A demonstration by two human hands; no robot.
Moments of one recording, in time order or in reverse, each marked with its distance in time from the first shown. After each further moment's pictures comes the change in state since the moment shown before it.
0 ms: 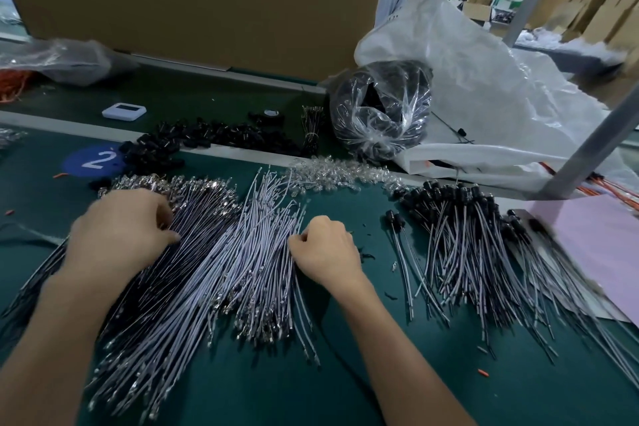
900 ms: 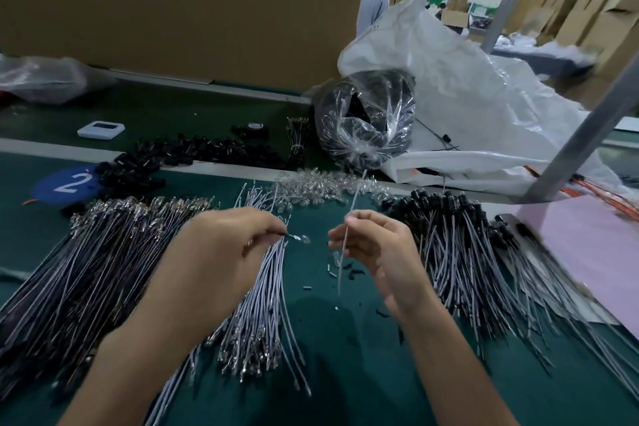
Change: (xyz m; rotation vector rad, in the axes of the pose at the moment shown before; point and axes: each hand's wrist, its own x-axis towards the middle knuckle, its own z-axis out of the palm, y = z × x) left_hand -0.050 0.072 0.007 -0.467 0.297 0.855; right_hand -0.023 0.044 -0.061 1.205 0.053 -0.007
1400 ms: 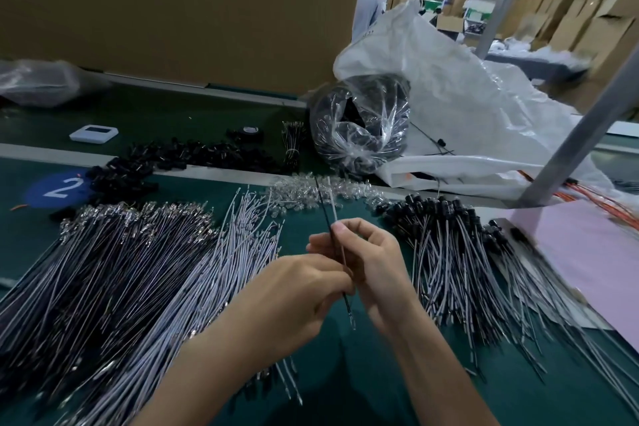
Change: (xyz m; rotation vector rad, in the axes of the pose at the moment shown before) left_hand 0.003 0.021 0.056 -0.142 -0.326 0.287; right_hand -0.005 0.005 0.007 0.095 -0.026 0.027
